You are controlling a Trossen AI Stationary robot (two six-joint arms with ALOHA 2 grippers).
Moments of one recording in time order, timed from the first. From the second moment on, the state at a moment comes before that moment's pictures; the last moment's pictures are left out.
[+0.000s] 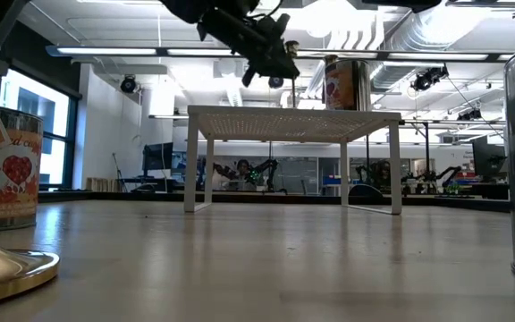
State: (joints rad) left arm 0.49 1.84 1.73 -0.27 0.17 -0.21; right arm 0.58 1.15 0.66 0.20 0.77 -0.16
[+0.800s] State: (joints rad) left arm 0.49 1.83 1.74 -0.33 0.20 -0.18; right arm 0.58 1.15 0.66 0.20 0.77 -0.14
